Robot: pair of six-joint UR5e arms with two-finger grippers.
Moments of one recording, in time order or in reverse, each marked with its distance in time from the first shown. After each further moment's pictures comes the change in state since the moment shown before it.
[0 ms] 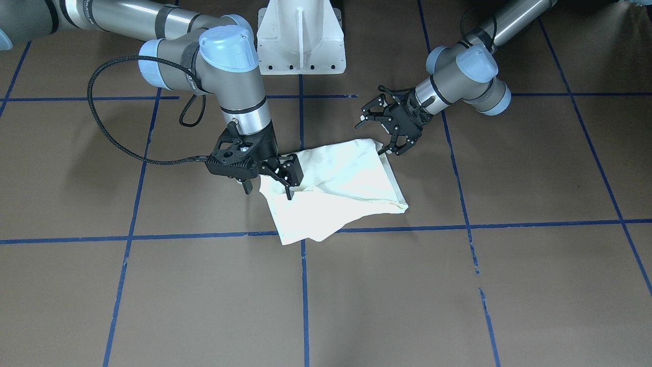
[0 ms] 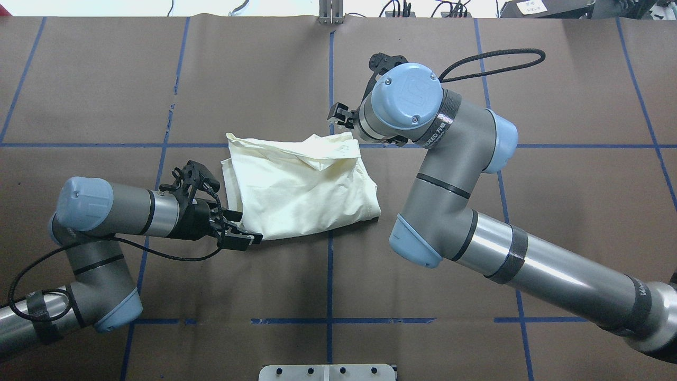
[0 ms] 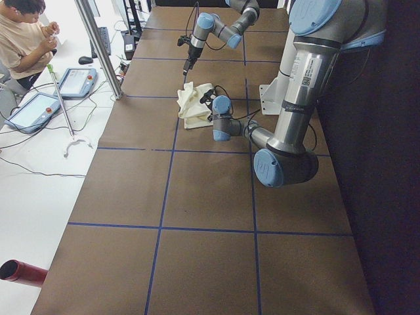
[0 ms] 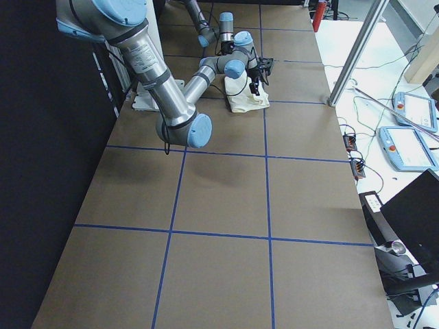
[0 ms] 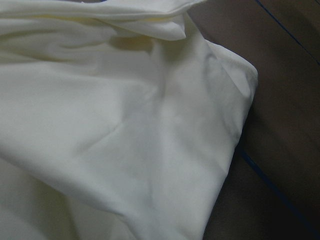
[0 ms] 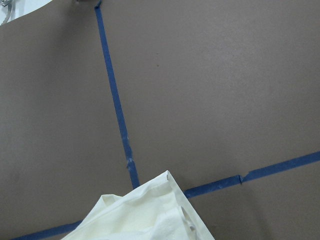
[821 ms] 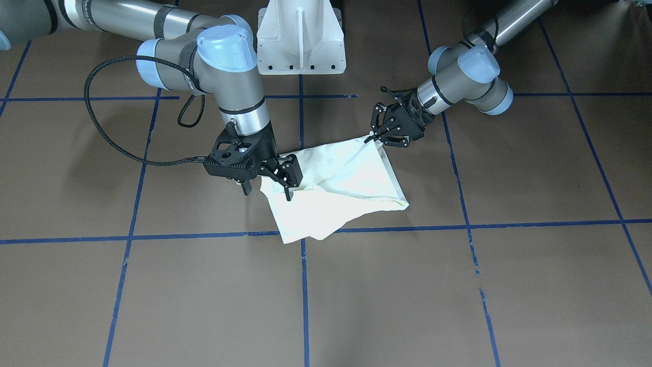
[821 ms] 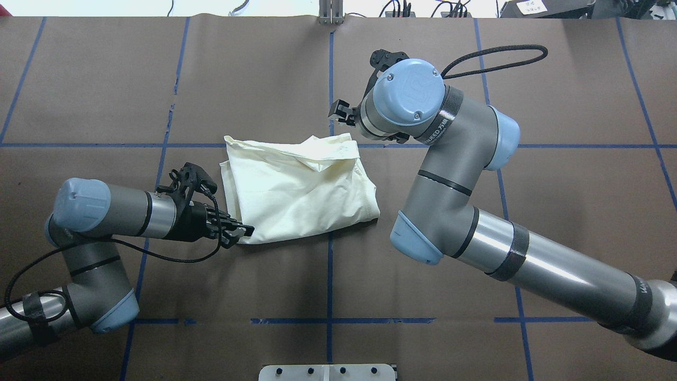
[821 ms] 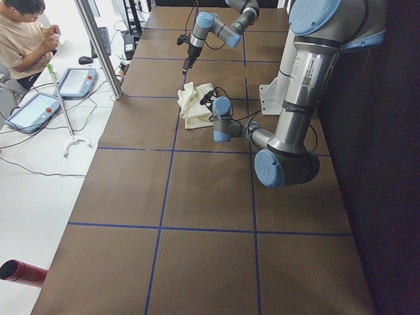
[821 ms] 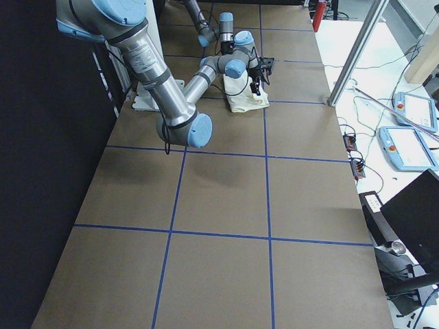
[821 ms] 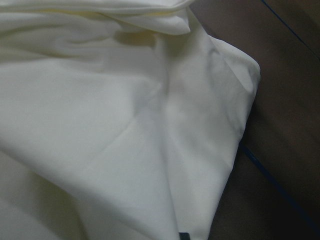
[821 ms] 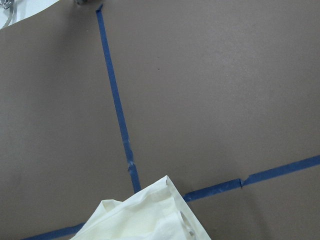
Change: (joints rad) left arm -0.001 0.013 -0.003 0.003 -0.011 0.001; right arm 0.009 0.001 0.000 0.000 0.005 -0.009
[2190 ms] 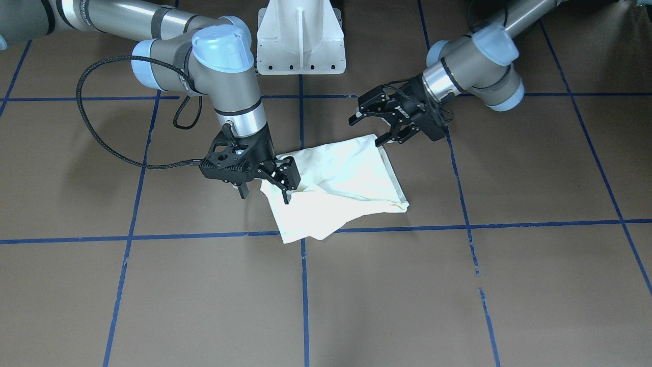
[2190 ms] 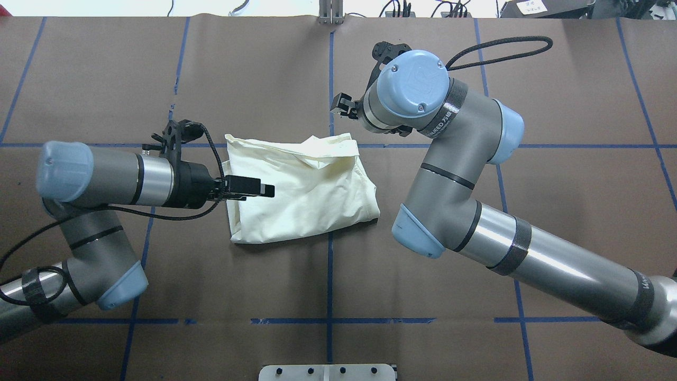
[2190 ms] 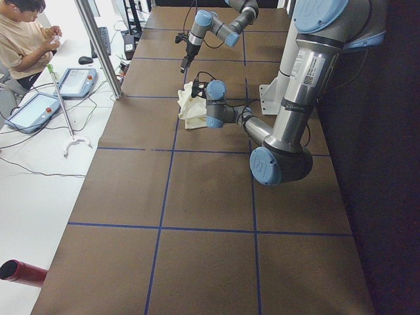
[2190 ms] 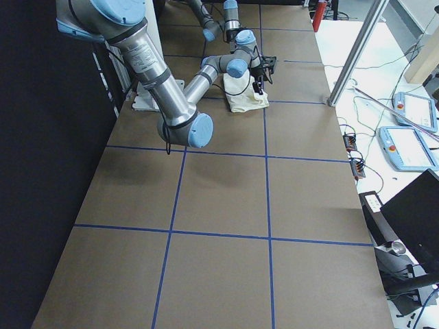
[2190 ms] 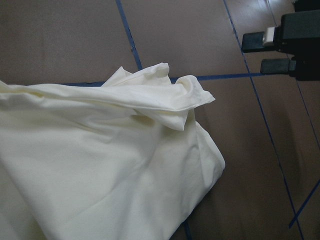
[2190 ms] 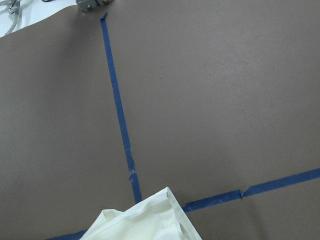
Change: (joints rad) left arm -0.058 -0.061 -0.094 0.027 0.036 -0.639; right arm 0.016 0.003 -0.001 0.002 0.001 -0.020
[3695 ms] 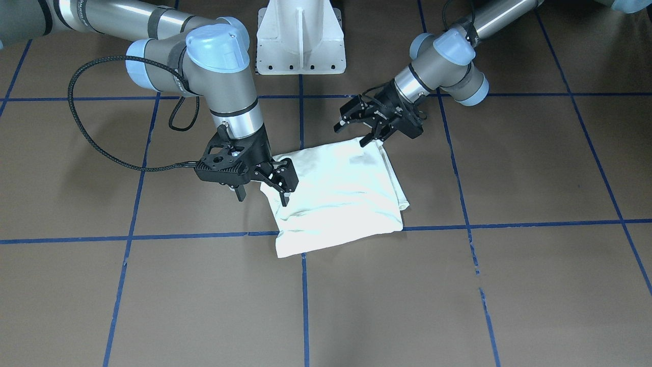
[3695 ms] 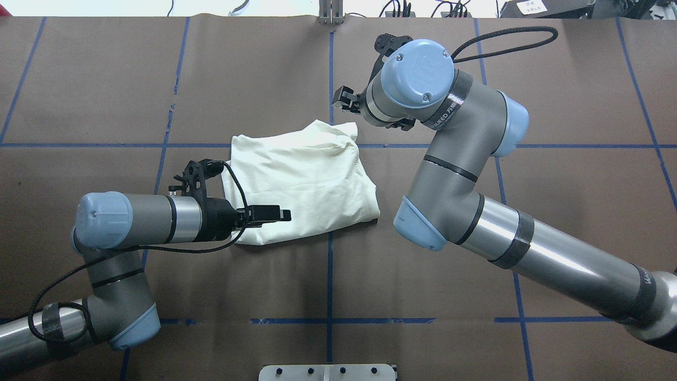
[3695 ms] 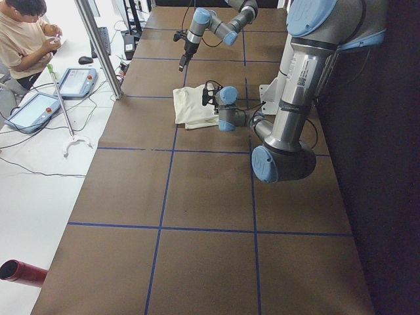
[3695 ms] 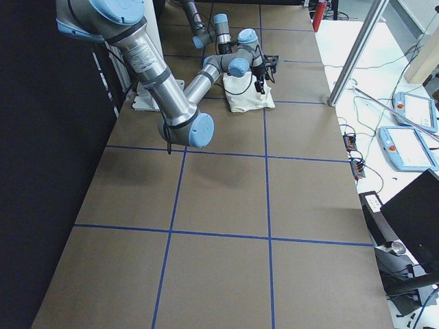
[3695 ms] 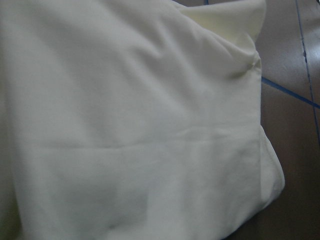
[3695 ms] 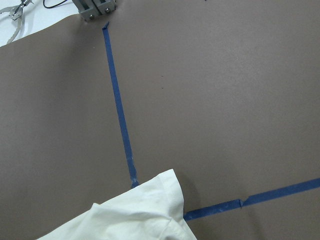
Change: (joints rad) left arm 0.107 0.007 0.011 0.012 0.145 -0.076; right arm 0.017 0.007 0.000 -0.001 0.026 -0.012
